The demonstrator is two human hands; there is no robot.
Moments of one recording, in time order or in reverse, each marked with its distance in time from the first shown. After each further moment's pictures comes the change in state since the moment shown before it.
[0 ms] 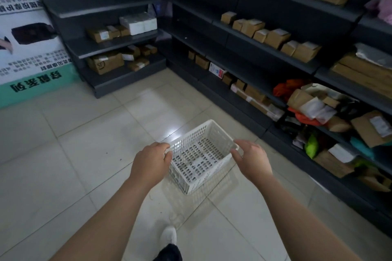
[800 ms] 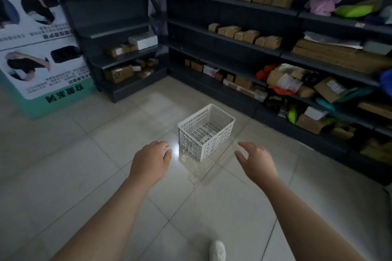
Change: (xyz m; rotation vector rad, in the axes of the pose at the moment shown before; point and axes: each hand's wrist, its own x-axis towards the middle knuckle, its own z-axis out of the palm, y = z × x) left_hand -0.401 -0.074 -0.095 0.049 0.068 0.127; right_hand -0.440 -0.083 0.018 0.055 0.167 0.062
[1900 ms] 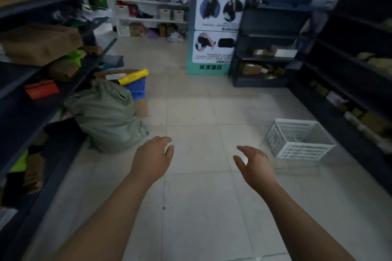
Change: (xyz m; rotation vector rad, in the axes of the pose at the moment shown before) left_hand -0.617 0.048 -0.062 0.084 0.417 -0.611; right_hand -0.433 -0.034 -0.023 0.124 -0.264 -0.763
